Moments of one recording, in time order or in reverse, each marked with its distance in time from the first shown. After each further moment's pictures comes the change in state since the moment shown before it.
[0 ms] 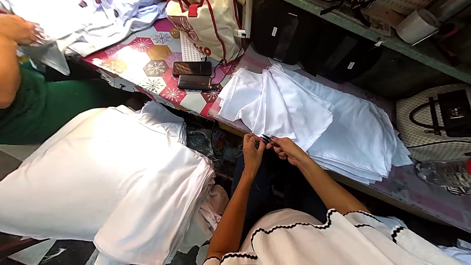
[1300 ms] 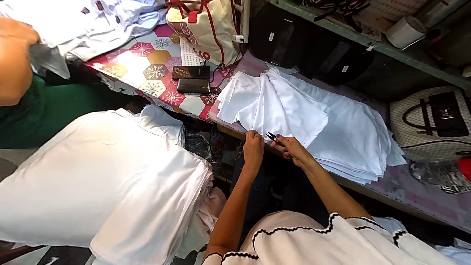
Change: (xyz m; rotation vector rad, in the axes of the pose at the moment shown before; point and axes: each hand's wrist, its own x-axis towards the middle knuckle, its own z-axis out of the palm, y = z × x) left_hand 0.020 0.026 0.002 0.394 -0.219 0.055; right_hand -0.020 -0.009 -0.012 -0.051 0.083 -0.115
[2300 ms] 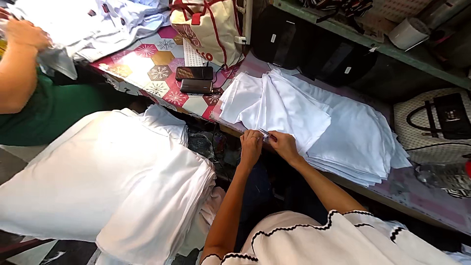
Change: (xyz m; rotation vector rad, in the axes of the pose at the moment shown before) left_hand 0.004 -0.034 -0.008 -0.138 0.027 0.204; right_hand 0.031 0.012 0.027 -0.905 0.352 -0.593
